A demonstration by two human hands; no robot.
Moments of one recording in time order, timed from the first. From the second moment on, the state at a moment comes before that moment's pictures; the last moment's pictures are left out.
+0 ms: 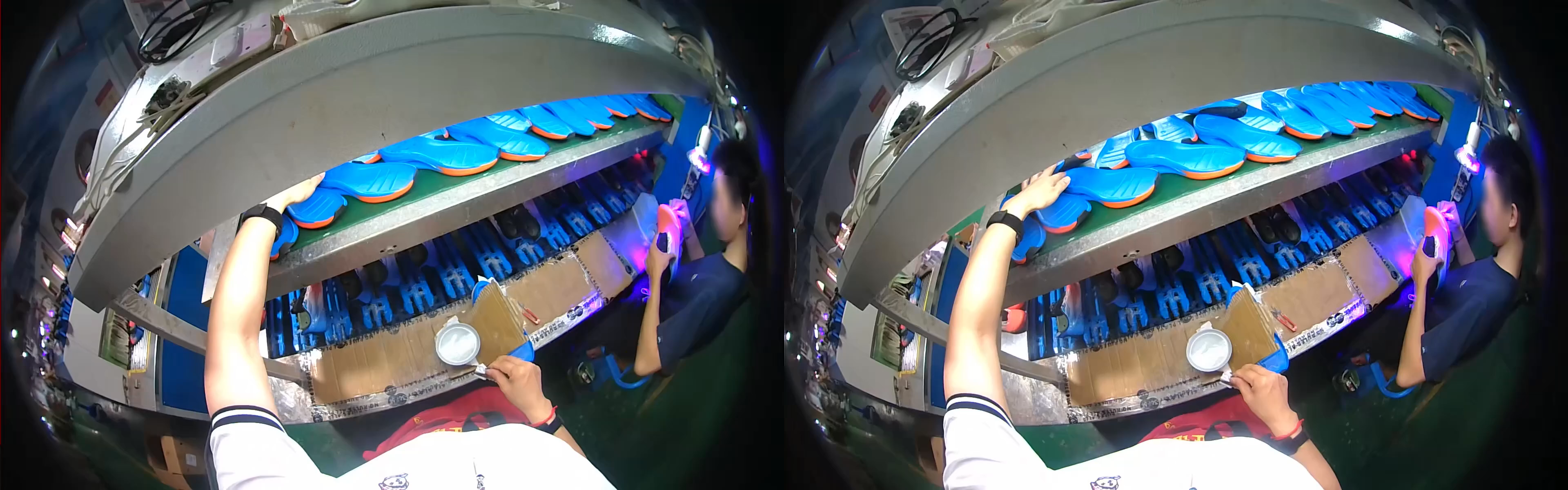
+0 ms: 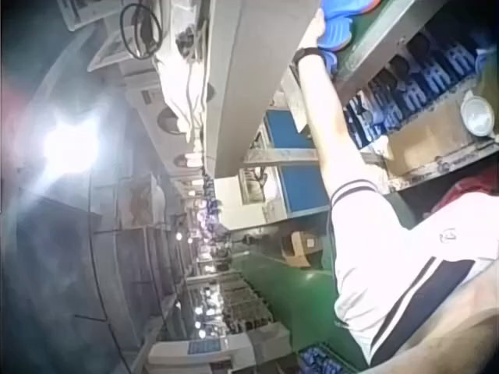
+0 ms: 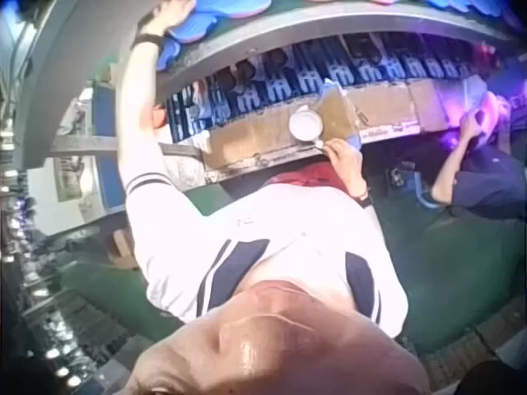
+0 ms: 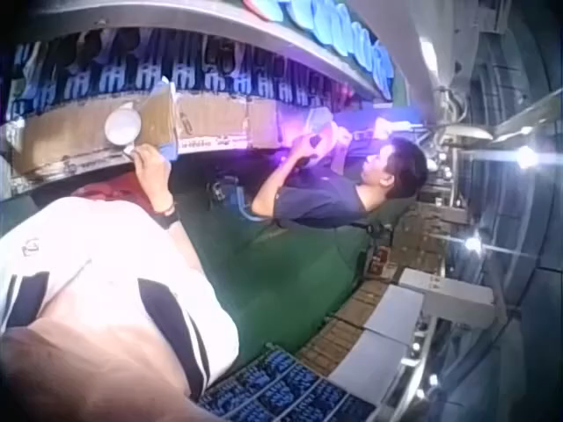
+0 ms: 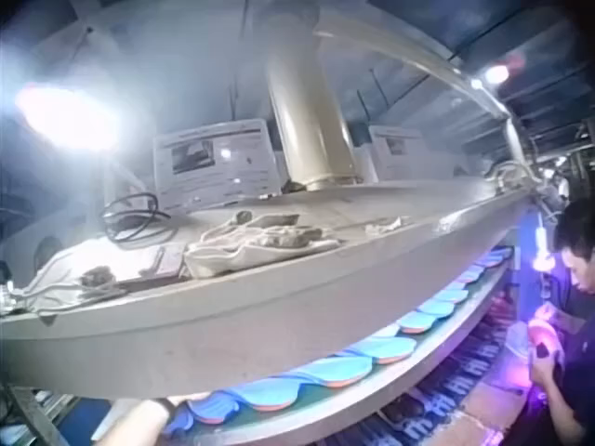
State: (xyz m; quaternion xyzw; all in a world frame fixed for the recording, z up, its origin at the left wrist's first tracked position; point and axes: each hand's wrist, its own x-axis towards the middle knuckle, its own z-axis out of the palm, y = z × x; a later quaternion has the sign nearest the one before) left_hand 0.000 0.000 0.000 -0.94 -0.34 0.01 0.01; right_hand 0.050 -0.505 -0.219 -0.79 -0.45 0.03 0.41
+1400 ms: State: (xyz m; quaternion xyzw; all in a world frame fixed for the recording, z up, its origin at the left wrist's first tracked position) left_hand -0.129 0.006 -0.073 -0.69 -0.51 -0.25 -0.46; right_hand 0.029 -0.480 -0.220 -0.76 -0.51 0.08 0.39
